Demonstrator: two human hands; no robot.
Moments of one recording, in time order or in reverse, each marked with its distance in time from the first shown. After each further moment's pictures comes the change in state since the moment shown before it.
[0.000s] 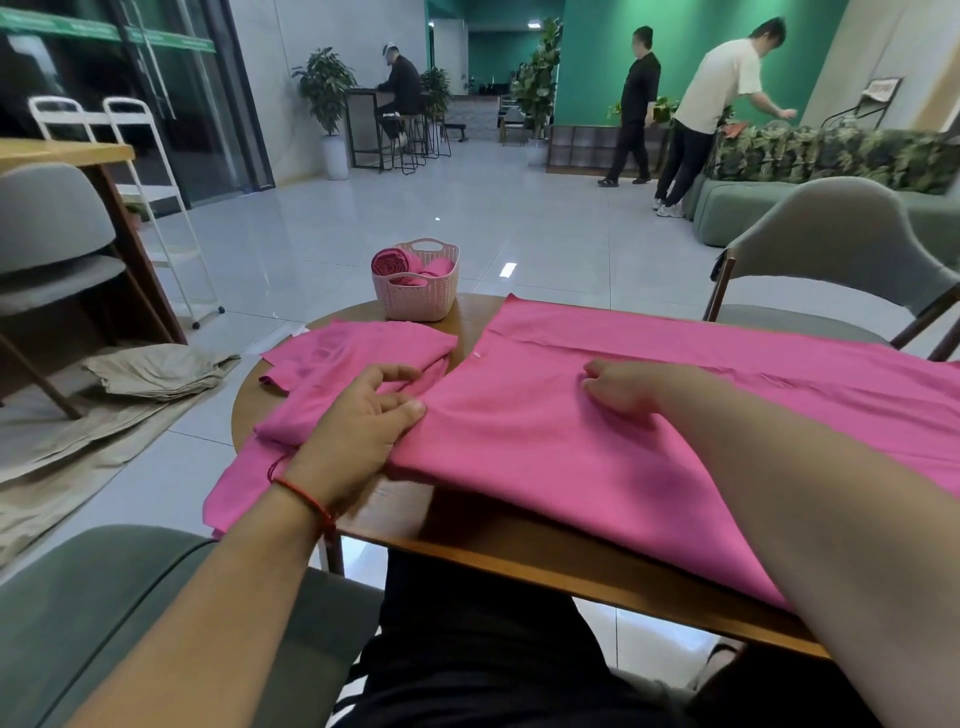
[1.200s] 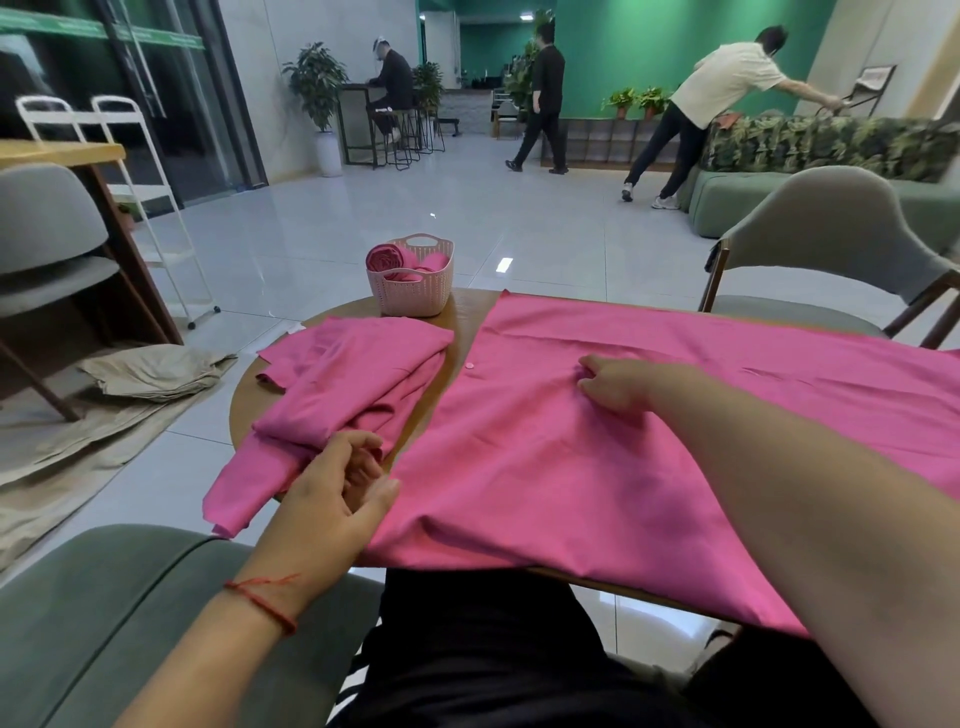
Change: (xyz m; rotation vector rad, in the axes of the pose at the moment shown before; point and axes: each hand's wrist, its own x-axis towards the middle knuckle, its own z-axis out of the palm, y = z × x) left_hand -0.071 -0.042 -0.029 0.649 0.113 0.262; right_hand 0.004 0.005 0.016 0.016 0.051 -0.006
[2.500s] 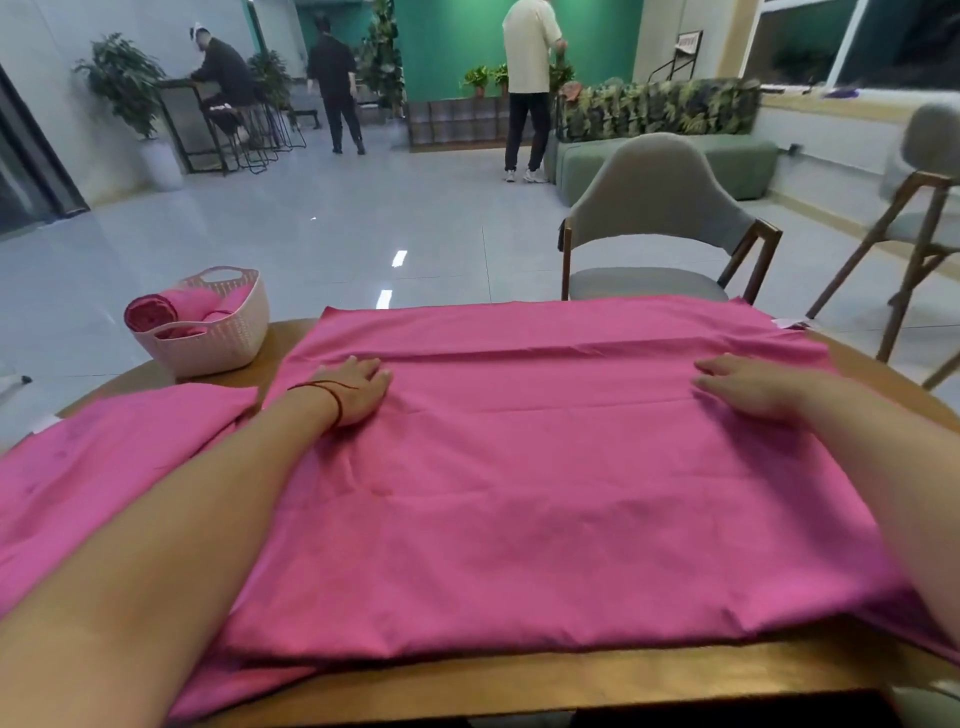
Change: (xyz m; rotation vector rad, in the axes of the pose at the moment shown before) left_hand 0.298 0.054 0.228 0.768 -0.663 0.001; right_hand -0.112 0.345 -0.032 0.089 0.045 0.380
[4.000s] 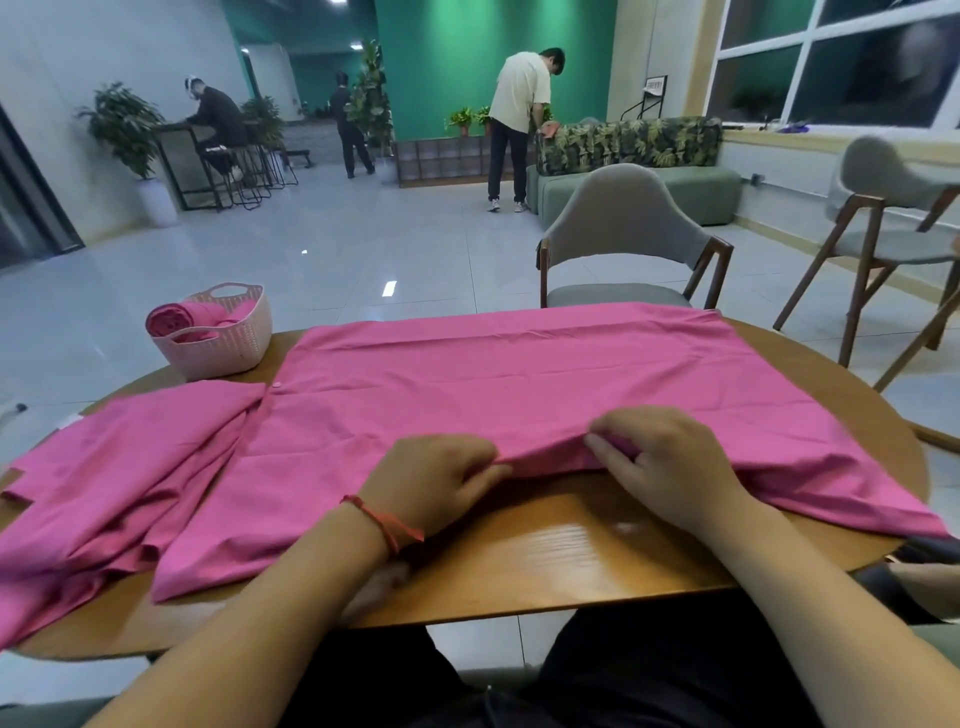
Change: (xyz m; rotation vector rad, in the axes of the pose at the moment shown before) left_hand -0.200 0.119 0.043 -0.097 0.559 0.709; right_hand -0.193 -0.108 0.081 0.209 0.909 -0.617
